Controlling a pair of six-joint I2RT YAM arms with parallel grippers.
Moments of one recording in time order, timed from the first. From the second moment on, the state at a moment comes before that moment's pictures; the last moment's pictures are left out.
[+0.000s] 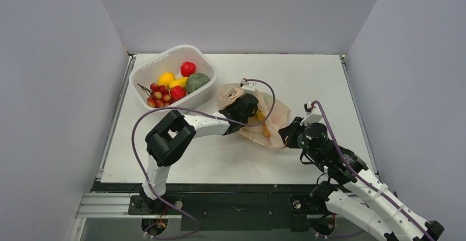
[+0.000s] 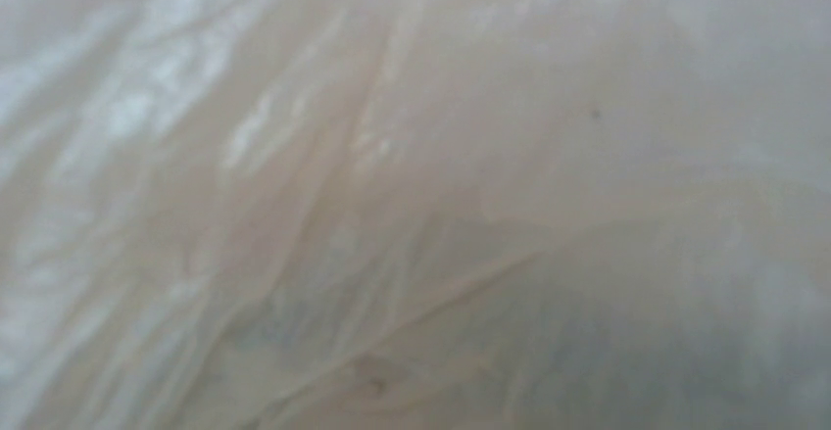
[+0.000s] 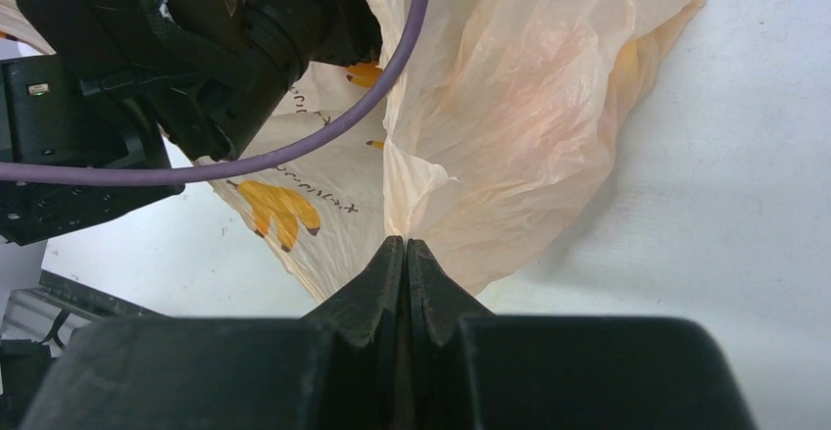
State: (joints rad) left arm -0.88 2.02 1.29 0.17 -0.74 -0.25; right arm 0.71 0.64 0.71 -0.55 0.23 0.64
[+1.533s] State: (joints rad) left arm -0.52 1.32 1.74 -0.65 -0.03 -0.25; right arm 0.71 0.63 0.71 -0.55 0.24 0.64
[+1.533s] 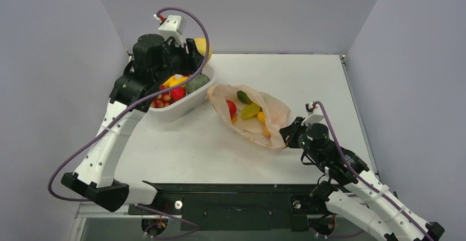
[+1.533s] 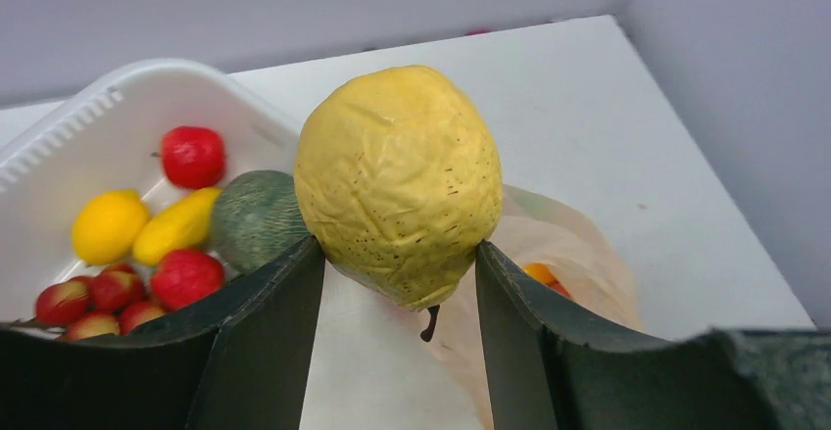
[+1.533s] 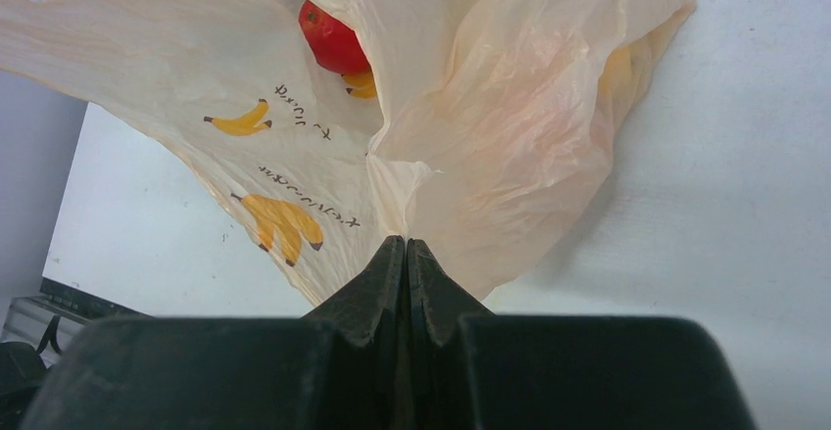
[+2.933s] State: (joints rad) left arm -0.08 1.38 1.20 -0.32 0.26 -0.44; right arm 0.71 0.70 0.71 -0.55 0.24 0.60
